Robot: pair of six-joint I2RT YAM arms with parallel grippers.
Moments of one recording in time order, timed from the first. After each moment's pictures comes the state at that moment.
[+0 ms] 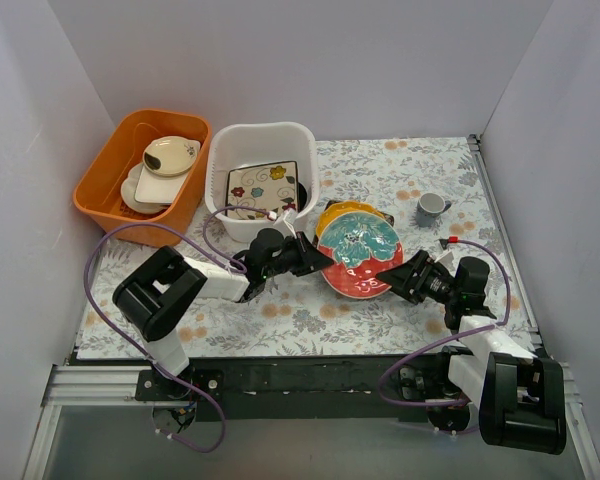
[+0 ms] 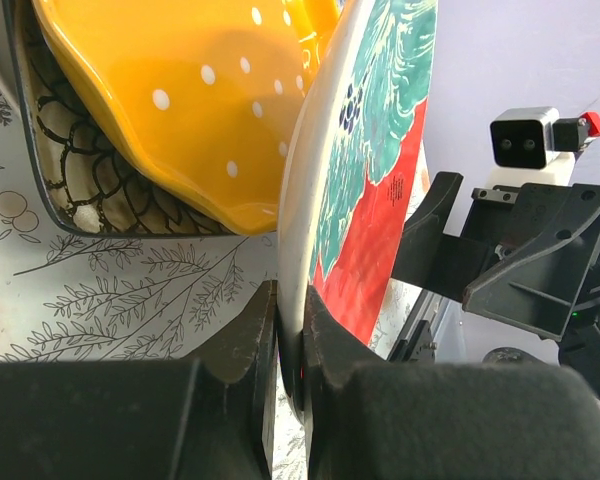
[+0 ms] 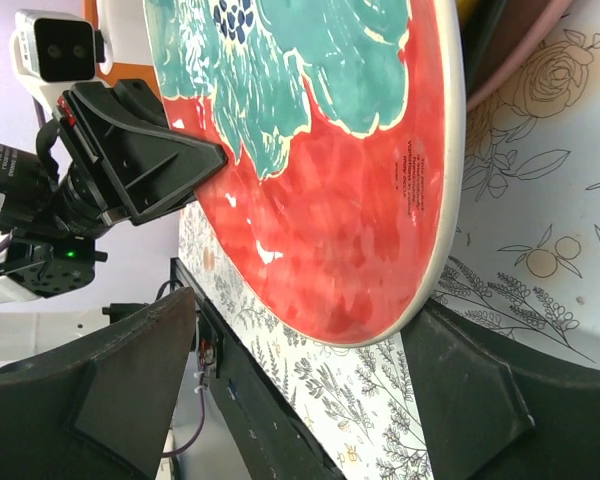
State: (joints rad) left arm -0.74 1.72 0.66 0.74 0.28 -0.97; right arm -0.10 0.99 0.14 0.39 -0.93 0.82
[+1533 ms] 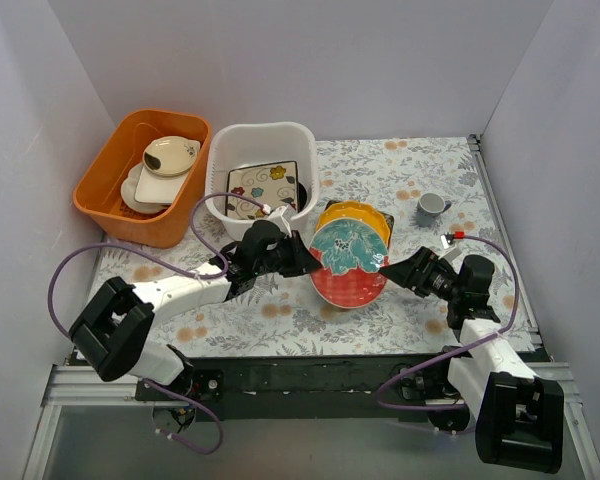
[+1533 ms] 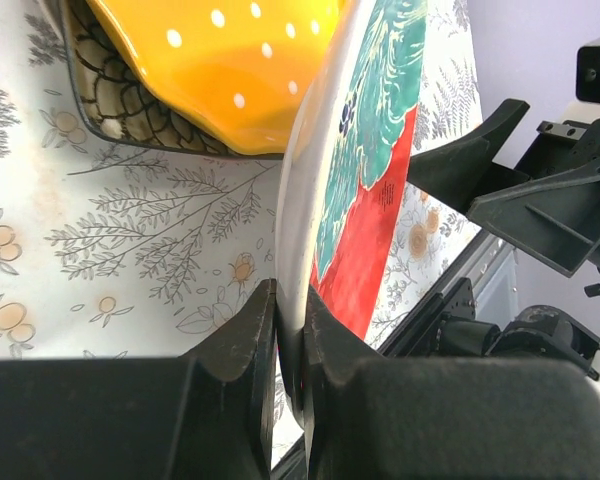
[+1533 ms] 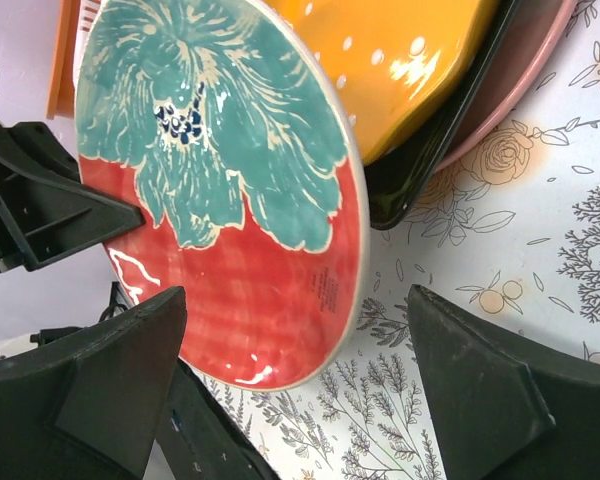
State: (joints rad) left arm -0.76 1.44 0.74 0.22 0.21 -0.83; right arm -0.10 0.89 0.17 0.30 -0.85 0.68
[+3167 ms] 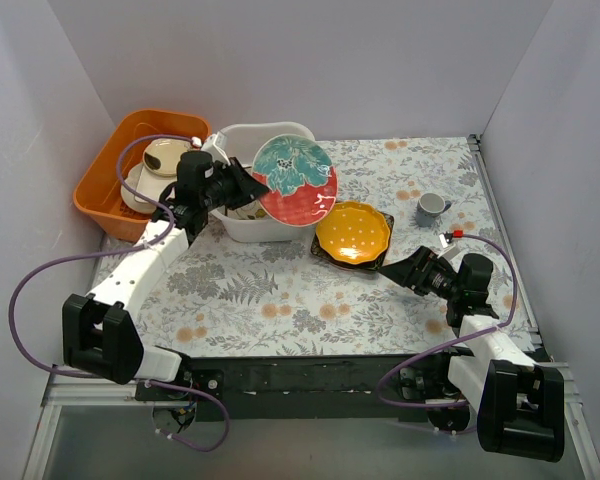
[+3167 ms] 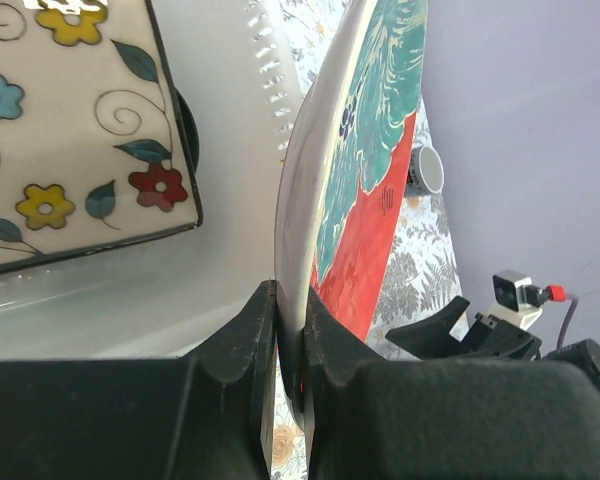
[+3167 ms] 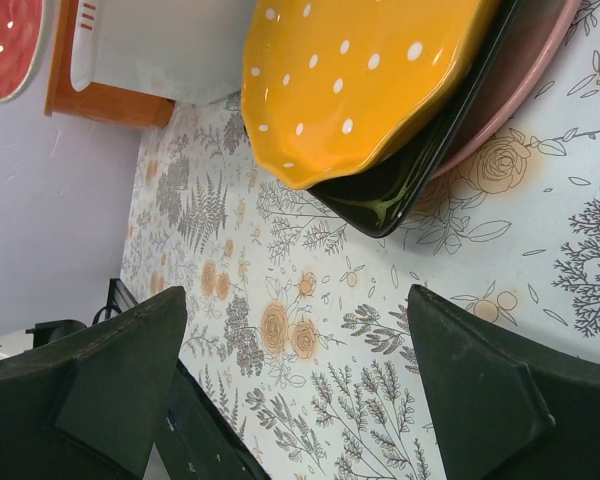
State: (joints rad) left arm -0.32 1.37 1.13 -0.13 0.33 -0.67; right arm -0.11 0.95 0.17 0.36 -0.86 0.68
